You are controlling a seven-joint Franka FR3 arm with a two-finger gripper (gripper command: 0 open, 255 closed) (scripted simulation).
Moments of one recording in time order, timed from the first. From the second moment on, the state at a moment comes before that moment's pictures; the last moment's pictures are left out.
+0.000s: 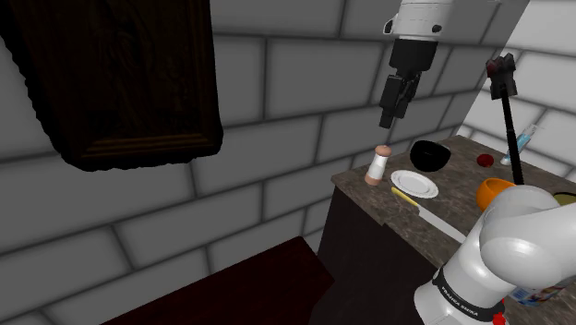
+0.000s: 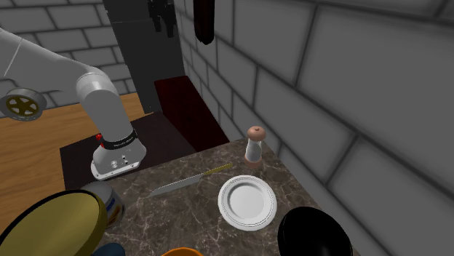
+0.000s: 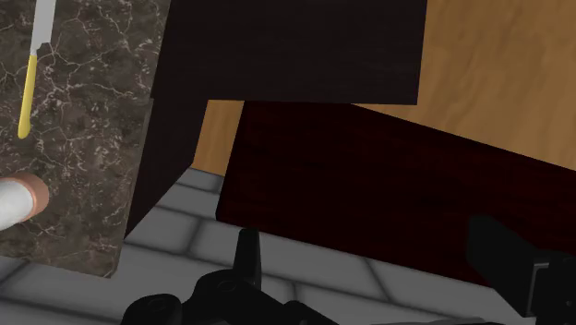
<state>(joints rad) -0.02 -0.76 0.07 -2.26 0.07 1.44 -0.04</state>
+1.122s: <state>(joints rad) -0.13 -0.69 -0.16 -2.50 -0.16 1.82 -0.30</state>
